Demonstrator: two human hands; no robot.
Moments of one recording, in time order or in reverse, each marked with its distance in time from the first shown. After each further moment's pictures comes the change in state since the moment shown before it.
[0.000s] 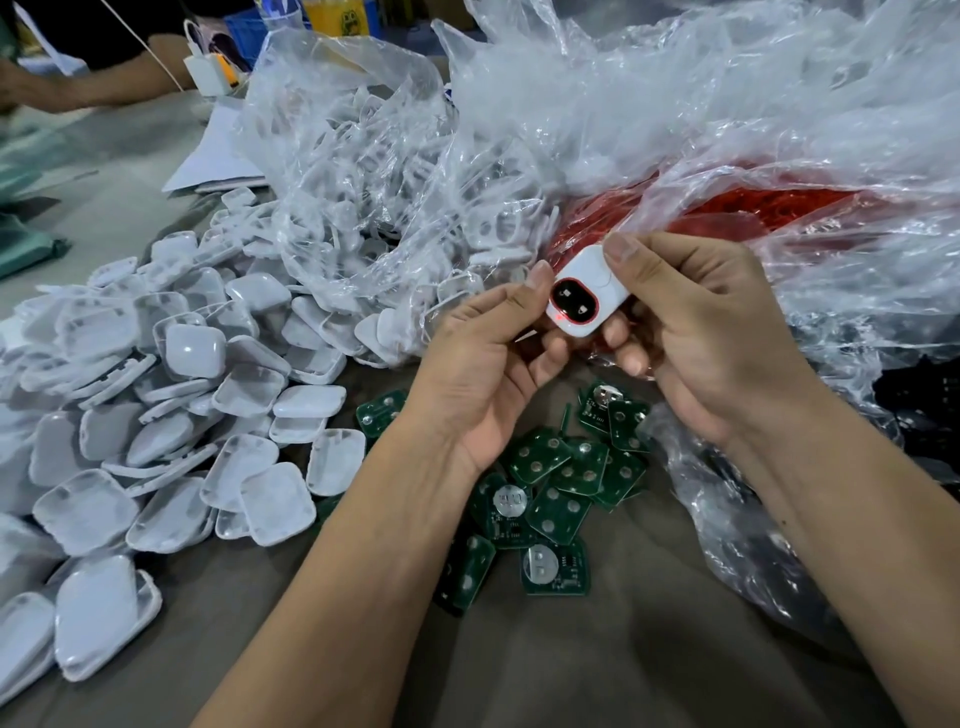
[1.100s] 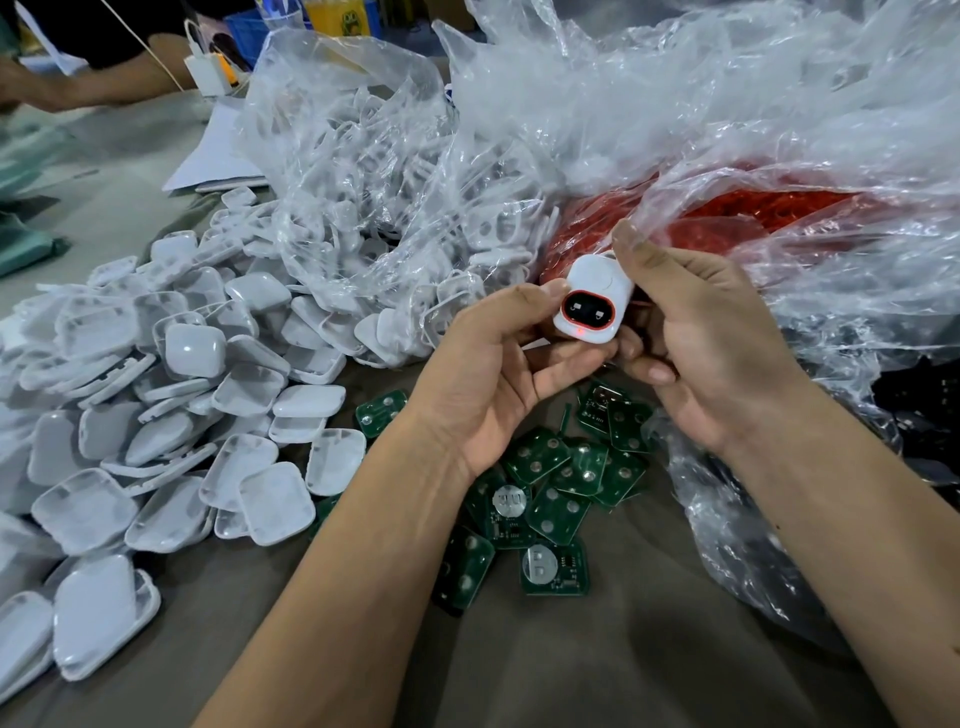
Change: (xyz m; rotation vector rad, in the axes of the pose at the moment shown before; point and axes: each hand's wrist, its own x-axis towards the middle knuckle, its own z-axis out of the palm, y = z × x) left_hand -0.007 0.004 0.005 0.097 -0.066 -0.038; right_hand -0.002 -0.003 0.002 0.030 0.035 0.159
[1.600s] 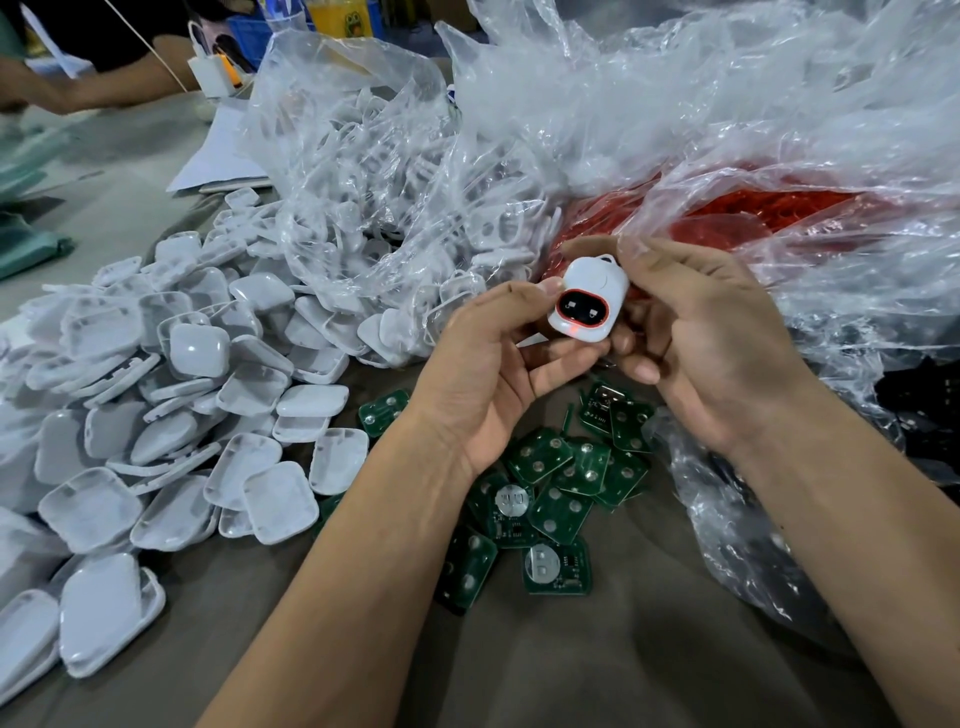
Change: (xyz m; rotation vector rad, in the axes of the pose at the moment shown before) left_hand 0.001 0.001 0.001 -0.004 0.055 0.022; right_hand 0.001 0.000 -0.001 0.002 -0.046 -0.011
